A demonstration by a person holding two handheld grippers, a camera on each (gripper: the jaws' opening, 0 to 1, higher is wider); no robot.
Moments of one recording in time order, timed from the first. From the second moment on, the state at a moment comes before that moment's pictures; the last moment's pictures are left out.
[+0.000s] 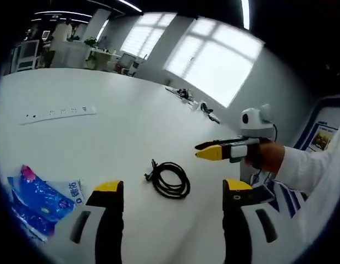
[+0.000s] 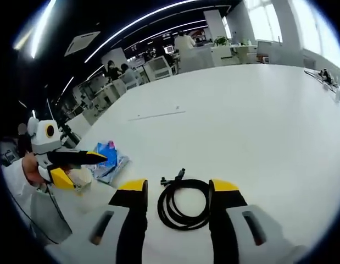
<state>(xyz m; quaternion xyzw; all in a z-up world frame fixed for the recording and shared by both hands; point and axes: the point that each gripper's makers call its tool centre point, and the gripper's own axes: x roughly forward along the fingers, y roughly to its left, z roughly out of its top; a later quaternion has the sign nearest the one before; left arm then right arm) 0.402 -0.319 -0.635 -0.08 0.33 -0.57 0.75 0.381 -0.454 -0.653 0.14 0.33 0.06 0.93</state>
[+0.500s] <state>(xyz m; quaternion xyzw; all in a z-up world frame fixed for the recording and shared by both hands) 0.408 -0.260 -0.601 -0.09 0.30 -0.56 0.77 0.390 -0.397 -0.632 0.14 0.31 0.09 0.94</state>
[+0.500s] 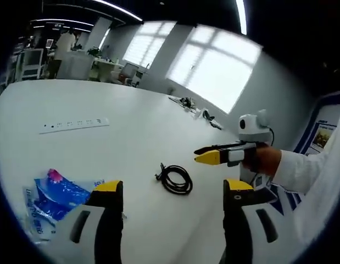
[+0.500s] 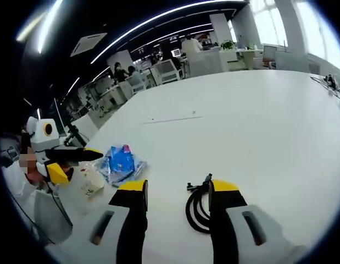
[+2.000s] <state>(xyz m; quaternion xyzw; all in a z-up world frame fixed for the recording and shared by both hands) 0.449 -0.103 -0.590 -0.08 0.28 -0.51 0.81 0.428 -0.225 -0.634 0.15 0.32 0.13 0.93</state>
